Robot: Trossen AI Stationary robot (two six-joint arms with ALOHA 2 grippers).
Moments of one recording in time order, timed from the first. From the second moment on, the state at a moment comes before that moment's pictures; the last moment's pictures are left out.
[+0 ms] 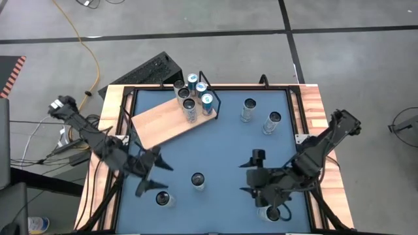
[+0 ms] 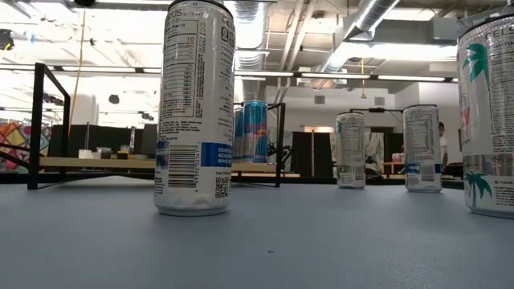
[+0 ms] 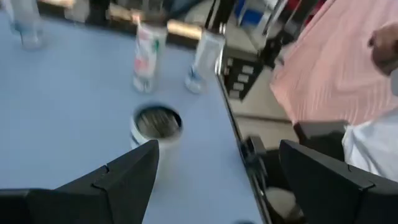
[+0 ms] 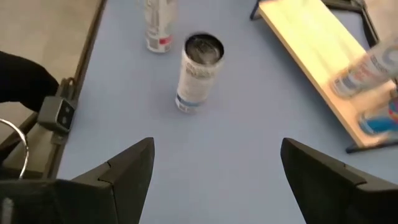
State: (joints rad) left arm -0.68 0.95 0.74 -0.07 -0.37 -0.49; right arm 0.70 1.55 1.57 -0.94 0.56 0.42
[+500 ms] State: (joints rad) left arm -1.01 1.24 0.86 -0.30 -0.75 -0.77; right arm 0.70 1.58 1.57 -0.77 0.52 0.33
